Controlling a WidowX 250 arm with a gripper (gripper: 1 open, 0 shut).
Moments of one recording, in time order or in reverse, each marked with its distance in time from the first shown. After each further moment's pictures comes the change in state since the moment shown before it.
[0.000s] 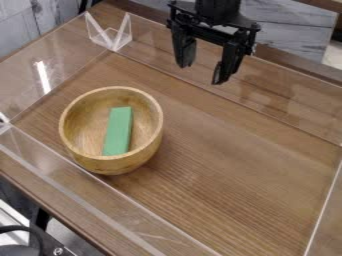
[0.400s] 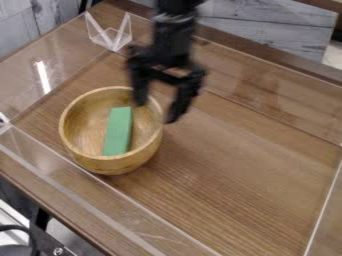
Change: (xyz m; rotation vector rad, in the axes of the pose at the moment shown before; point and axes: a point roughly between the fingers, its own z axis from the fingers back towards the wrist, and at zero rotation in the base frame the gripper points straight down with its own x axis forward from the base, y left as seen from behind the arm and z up) arm -0.046 0.047 -0.047 -0.011 0.120 0.099
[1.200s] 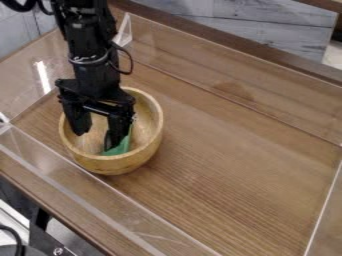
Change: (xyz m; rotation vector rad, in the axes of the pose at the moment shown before) arm -0.031 0.048 -0.041 -0.035 -0.088 0.090
